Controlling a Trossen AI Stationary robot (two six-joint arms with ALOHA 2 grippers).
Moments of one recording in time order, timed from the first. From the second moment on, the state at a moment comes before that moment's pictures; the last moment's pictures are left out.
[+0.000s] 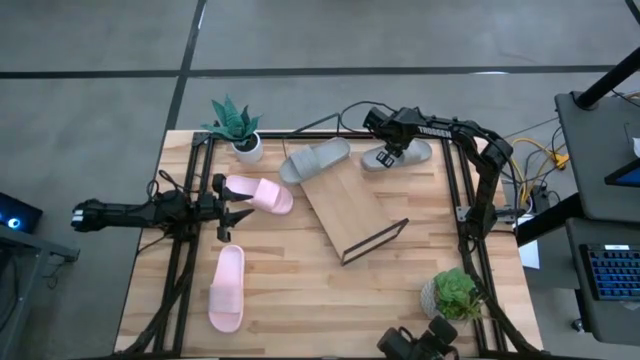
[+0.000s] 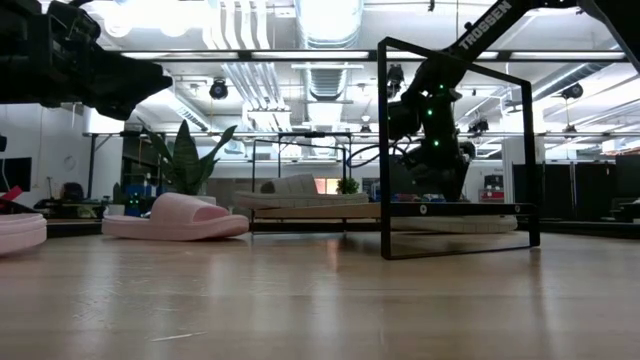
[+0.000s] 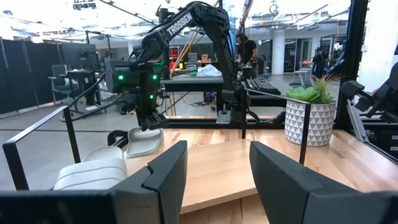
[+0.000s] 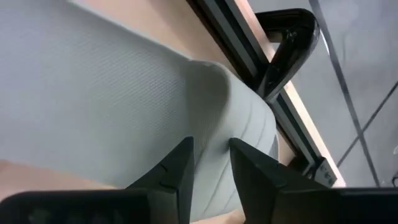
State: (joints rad) left arm -0.02 0.13 0.01 0.19 -0.17 0.06; right arm -0.72 1.88 1.34 -0.97 0.47 0.00
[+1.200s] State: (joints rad) left arm -0.02 0.13 0.01 0.20 -0.17 0.06; right arm -0.71 1.83 1.33 -1.03 0.57 -0.03
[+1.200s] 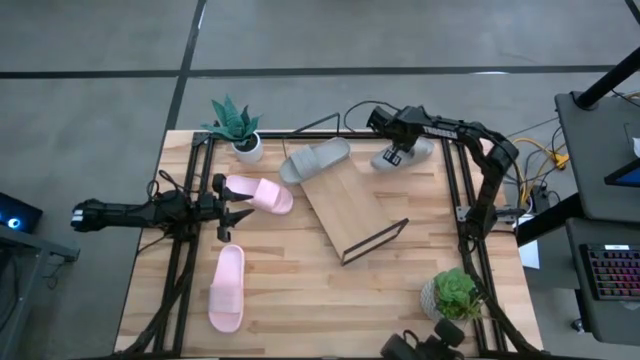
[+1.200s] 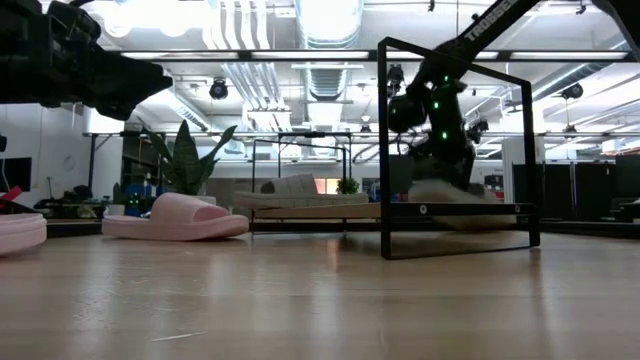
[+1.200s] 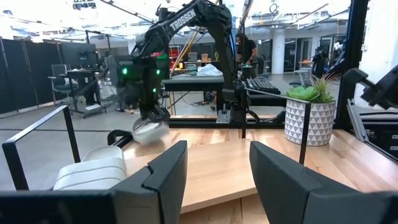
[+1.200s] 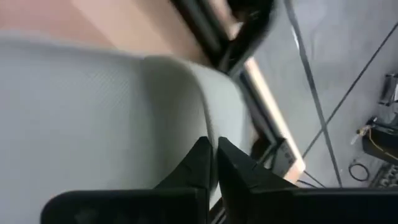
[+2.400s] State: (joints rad) left arm -0.02 0.16 0.01 0.34 -0.10 0.28; right arm -0.42 1.33 1.33 -0.49 -0.24 -0.09
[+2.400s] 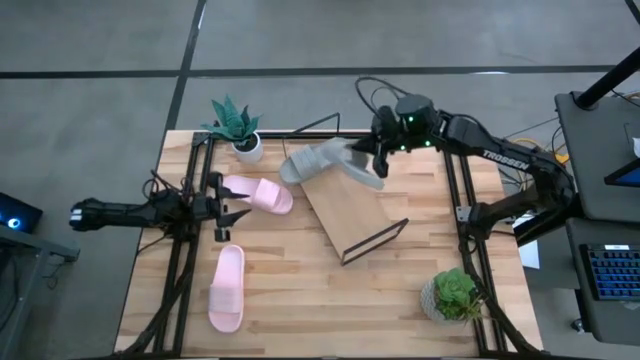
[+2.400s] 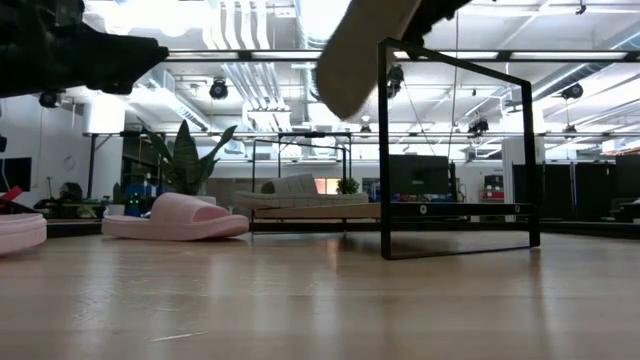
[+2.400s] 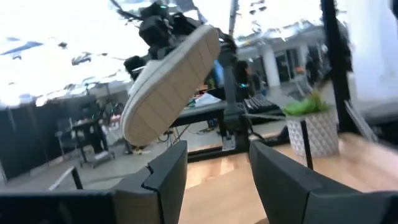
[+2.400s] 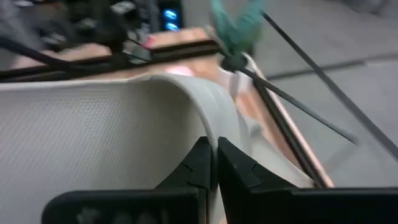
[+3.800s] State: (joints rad) left arm -0.02 0.85 0.18 0.88 -0.06 0.49; right arm -0.21 1.52 1.32 -0.04 -0.59 -0.16
